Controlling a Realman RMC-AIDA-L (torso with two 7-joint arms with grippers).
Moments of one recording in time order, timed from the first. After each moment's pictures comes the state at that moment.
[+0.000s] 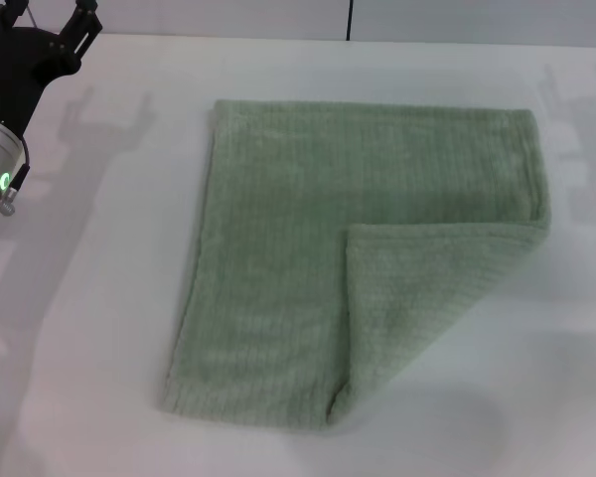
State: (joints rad) left arm -0.51 -2.08 1.51 0.22 -0.04 1.08 -0.37; right arm 0.63 2.08 1.39 0.20 -2.60 -1.08 -0.02
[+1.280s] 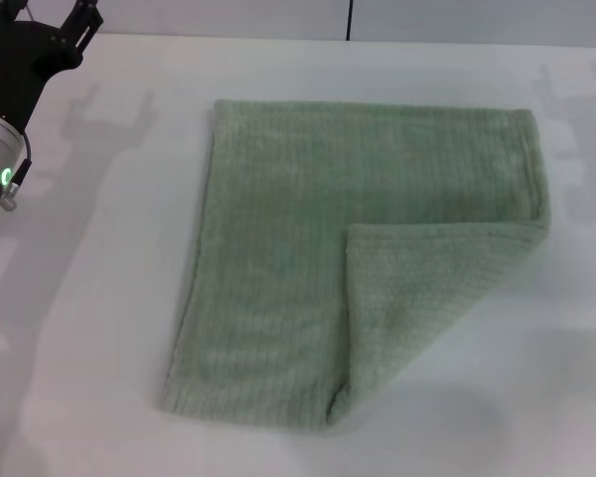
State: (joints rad) left arm -0.51 -2.08 1.51 0.22 -0.04 1.09 -0.37; right arm 0.63 2.08 1.39 0.20 -2.61 -1.08 -0.03
